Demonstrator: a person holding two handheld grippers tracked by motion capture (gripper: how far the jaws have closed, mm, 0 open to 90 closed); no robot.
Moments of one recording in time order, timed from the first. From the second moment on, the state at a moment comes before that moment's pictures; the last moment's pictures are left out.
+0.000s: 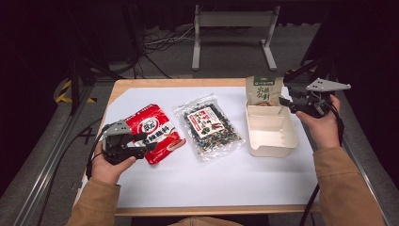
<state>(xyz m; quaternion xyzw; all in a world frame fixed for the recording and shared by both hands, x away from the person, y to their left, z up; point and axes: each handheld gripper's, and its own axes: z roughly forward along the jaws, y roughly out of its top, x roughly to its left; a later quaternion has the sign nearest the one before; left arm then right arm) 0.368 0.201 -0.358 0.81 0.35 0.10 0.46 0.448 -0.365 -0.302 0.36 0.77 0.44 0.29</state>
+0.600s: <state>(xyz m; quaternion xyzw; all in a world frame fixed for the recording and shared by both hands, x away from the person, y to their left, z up) 0.371 0.213 -0.357 0.81 0.36 0.12 0.44 0.401 -0.320 -0.297 0.30 0.79 0.48 0.23</state>
